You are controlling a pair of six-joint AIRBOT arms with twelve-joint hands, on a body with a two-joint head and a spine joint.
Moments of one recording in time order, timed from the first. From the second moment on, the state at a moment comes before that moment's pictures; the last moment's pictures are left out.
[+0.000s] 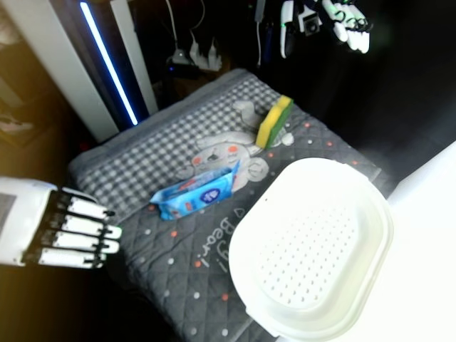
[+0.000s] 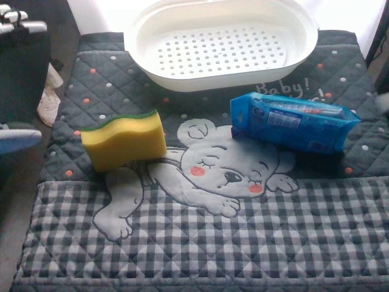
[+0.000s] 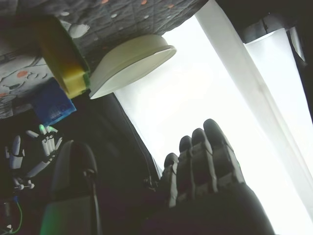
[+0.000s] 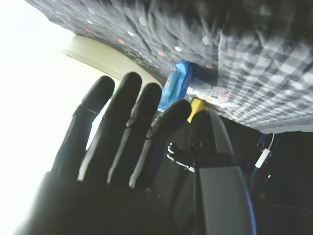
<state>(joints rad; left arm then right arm) 0.98 -0.66 0.94 -0.24 -1.21 0.96 -0.96 -0.82 1.26 -0.05 1.17 -0.42</state>
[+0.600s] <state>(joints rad) 0.59 -0.88 1.07 0.06 -0.83 0.97 -0.95 -0.89 1.30 0.00 1.19 -0.42</state>
